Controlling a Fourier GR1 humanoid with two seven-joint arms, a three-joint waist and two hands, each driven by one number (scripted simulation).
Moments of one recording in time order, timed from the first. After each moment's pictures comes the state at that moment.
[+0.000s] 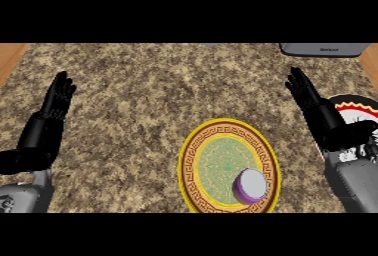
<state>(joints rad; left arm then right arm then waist) -0.14 0.34 -0.04 -1.59 0.08 0.14 -0.11 -0.30 -0.42 0.18 -1.37 -0.30 -0.01 -0.16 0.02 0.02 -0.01</state>
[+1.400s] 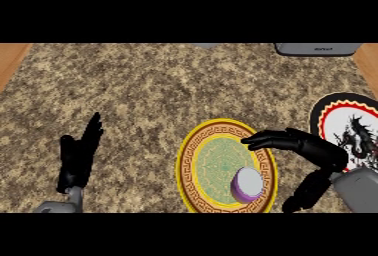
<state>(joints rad) -0.03 0.21 -0.12 -1.46 0.04 0.24 0.20 -0.30 -0.60 0.43 -1.45 0.01 0.47 -0.59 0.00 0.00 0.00</state>
